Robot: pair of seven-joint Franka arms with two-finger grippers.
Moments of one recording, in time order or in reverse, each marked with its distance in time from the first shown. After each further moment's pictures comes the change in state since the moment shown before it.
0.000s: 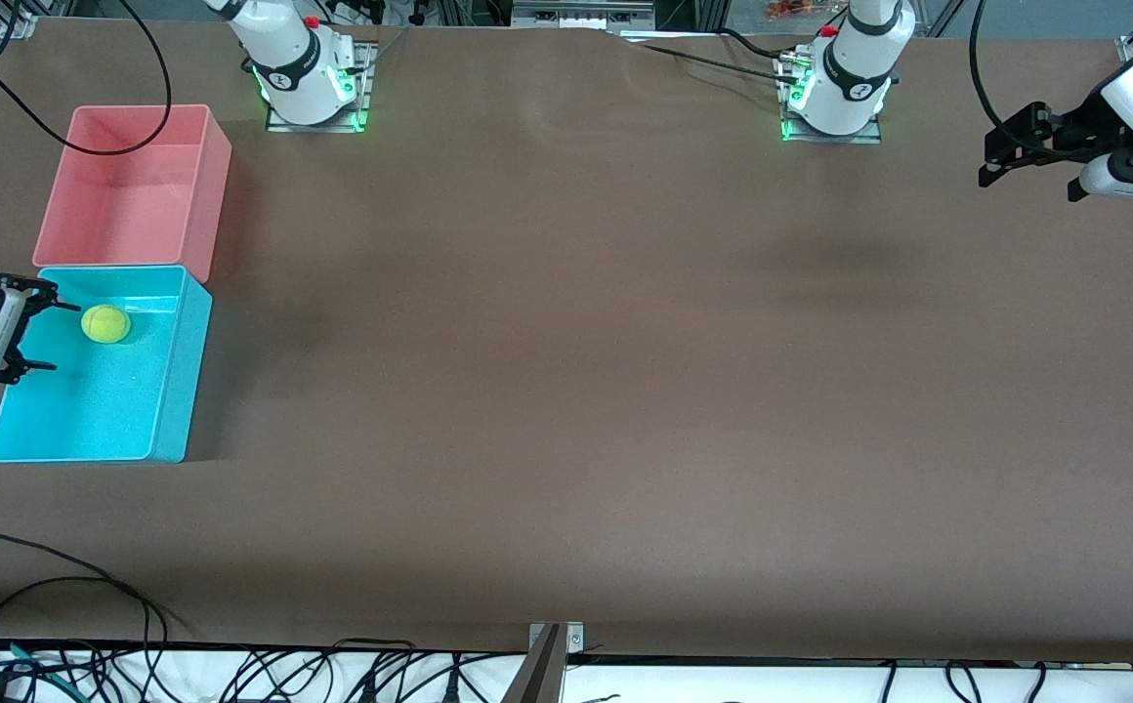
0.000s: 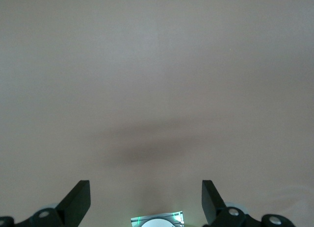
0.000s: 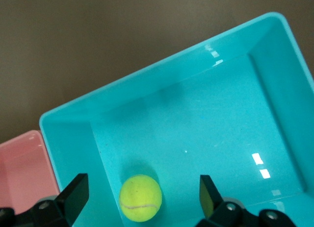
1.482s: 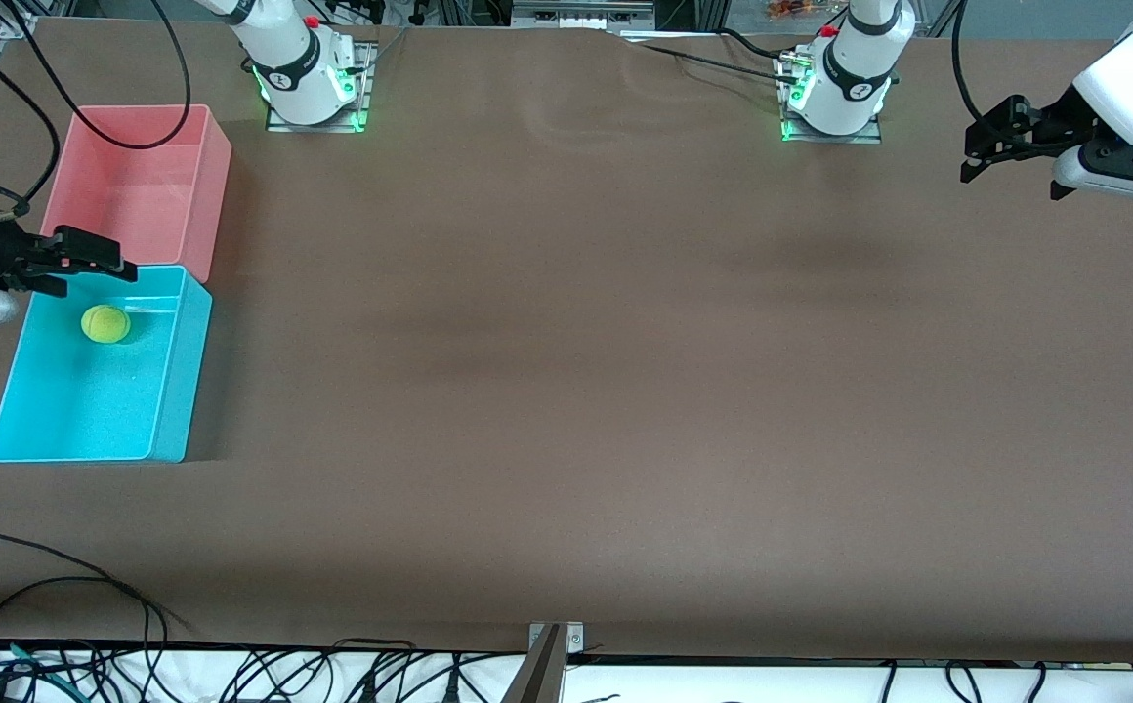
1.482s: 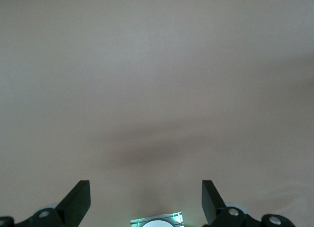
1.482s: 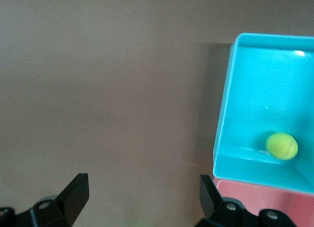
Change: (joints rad) left arm -0.005 0.000 -0.034 0.008 0.000 0.001 -0.002; right arm 0.335 -0.316 0.023 0.110 -0.084 -0.295 1.536
